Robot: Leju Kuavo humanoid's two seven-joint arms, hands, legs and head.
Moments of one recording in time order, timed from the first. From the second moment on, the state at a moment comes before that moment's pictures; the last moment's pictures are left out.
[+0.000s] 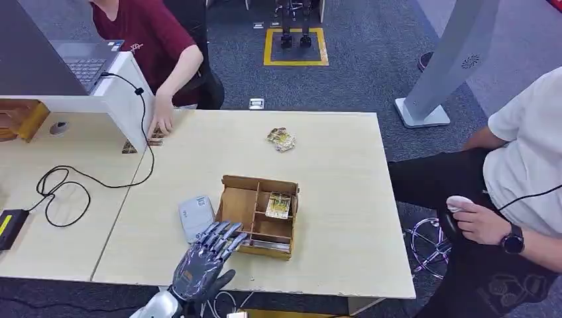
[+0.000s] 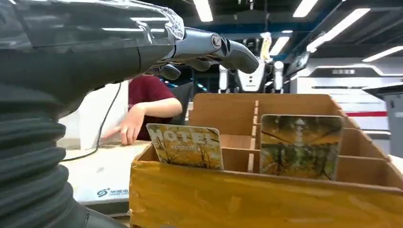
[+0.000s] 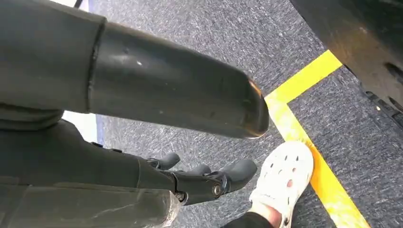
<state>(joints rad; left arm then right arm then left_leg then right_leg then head) -0.10 0.22 -0.59 -1.26 -1.24 0.67 -0.15 -0.03 0.04 -0.48 -0.17 1.41 0.07 -0.01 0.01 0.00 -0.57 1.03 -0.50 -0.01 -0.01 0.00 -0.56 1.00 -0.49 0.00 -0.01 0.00</state>
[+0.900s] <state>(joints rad) -0.14 0.19 -0.59 -1.17 -1.16 0.67 -0.12 -0.03 0.04 -0.47 -0.17 1.41 0.07 0.00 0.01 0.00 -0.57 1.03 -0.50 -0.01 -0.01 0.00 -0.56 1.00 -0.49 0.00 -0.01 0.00</state>
